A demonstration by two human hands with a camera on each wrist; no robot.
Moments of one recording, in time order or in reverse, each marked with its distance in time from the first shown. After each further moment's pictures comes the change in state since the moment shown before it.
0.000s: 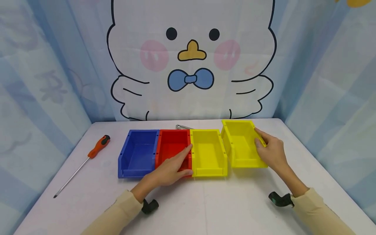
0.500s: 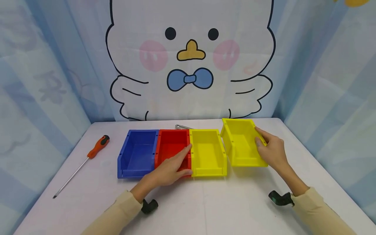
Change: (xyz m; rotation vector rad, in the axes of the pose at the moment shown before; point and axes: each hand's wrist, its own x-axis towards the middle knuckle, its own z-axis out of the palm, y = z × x) left_hand 0.001 -0.004 0.001 -0.015 0.003 0.006; right_hand 0.001 -0.001 -0.003 0.016 0.006 0.013
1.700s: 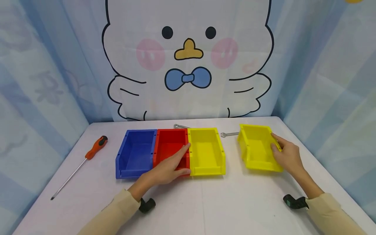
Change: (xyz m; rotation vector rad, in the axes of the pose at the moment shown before) left_hand 0.003 0.002 -0.003 -0.050 -0.025 -0.024; right_hand -0.005 0.075 -0.021 -0.148 -0.017 0.048
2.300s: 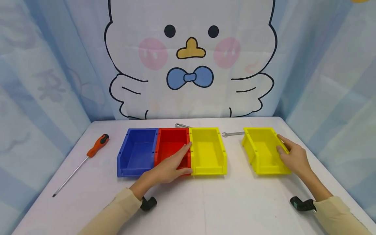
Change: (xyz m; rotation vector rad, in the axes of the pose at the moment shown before) left_hand 0.000 0.002 -0.001 -0.002 -0.004 0.000; right_hand 0.001 0.017 -0.006 0.015 -0.089 0.065
